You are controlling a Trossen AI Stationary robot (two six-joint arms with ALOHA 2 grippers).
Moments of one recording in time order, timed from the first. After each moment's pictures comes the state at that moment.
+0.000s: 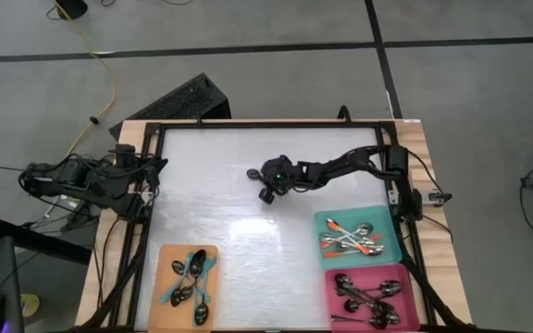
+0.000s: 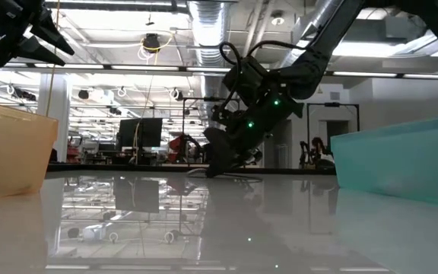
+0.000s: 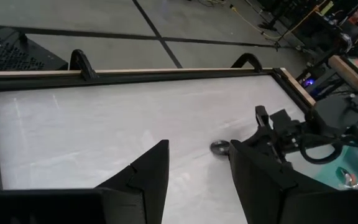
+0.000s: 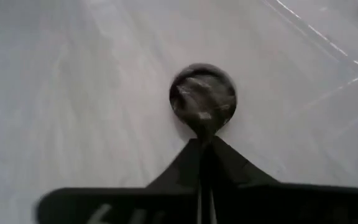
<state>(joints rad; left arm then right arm) -0.20 0.33 0.73 -1.12 -0.85 -1.11 -0.21 2.08 1.10 0.21 0.16 0.21</state>
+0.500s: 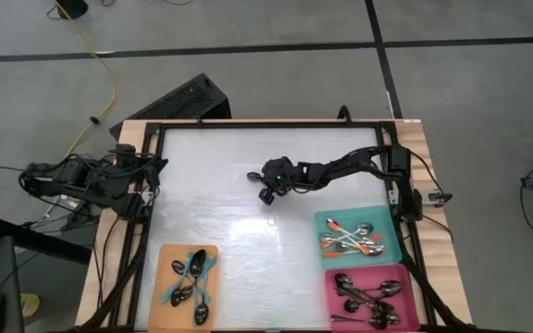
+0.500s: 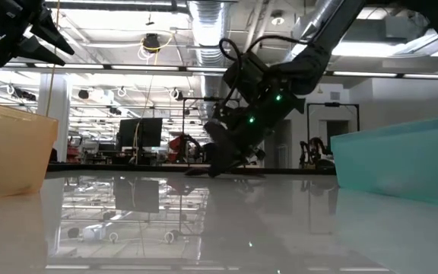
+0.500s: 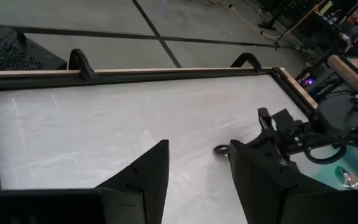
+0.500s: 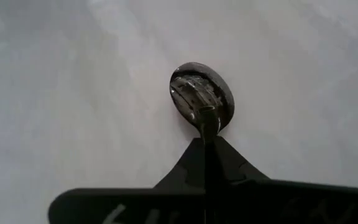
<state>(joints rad) -0.20 0.33 0.73 -1.12 -0.85 -1.11 -0.19 2.04 1.10 0.20 0.14 0.30</state>
